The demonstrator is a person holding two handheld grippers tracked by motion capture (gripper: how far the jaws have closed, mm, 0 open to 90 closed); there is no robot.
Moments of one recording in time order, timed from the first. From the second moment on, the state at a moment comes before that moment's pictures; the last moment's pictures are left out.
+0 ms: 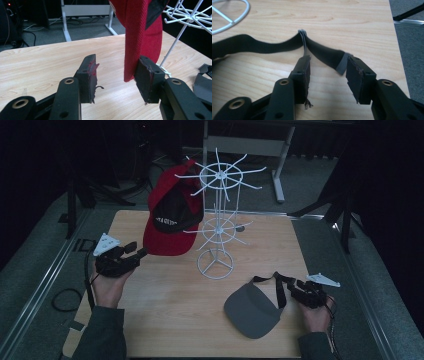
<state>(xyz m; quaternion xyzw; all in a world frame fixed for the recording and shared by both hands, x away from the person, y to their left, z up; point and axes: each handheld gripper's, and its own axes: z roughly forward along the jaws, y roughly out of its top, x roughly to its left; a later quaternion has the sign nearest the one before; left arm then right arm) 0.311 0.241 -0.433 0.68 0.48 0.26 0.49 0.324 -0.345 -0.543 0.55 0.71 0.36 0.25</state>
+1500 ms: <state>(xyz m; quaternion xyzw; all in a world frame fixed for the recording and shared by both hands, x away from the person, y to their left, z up) 0.306 0.248 -0.441 0.68 0.48 0.26 0.49 0.392 -0.301 -0.543 0.53 0.80 0.23 0.17</state>
